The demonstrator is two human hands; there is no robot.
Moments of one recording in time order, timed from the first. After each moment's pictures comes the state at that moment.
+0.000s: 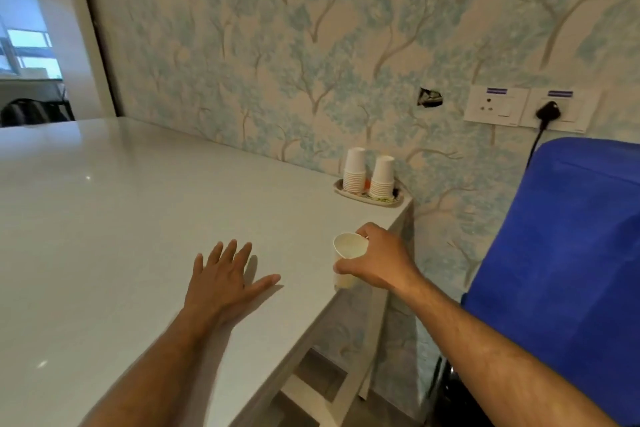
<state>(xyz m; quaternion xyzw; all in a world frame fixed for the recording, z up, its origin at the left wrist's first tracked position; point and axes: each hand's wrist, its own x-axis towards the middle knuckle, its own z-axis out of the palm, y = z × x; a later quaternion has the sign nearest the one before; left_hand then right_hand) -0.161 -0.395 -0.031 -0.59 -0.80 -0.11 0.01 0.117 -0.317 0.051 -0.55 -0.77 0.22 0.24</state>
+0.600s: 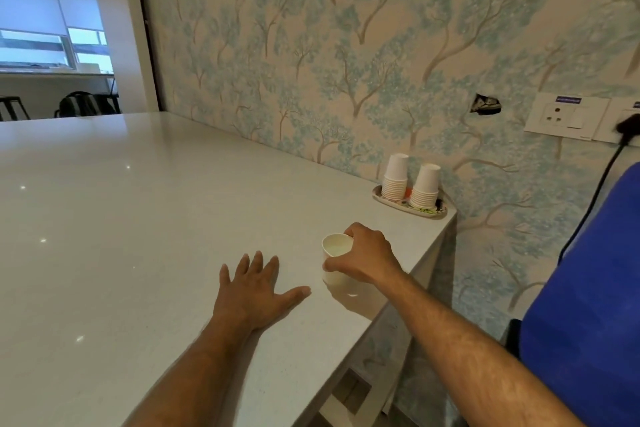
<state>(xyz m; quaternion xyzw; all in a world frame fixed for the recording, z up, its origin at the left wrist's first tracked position) -0.183 -0.395 -0.047 -0.56 -0.82 -0.07 -0.03 0.015 -0.290 0.038 -0.51 -0.81 0.21 0.18</state>
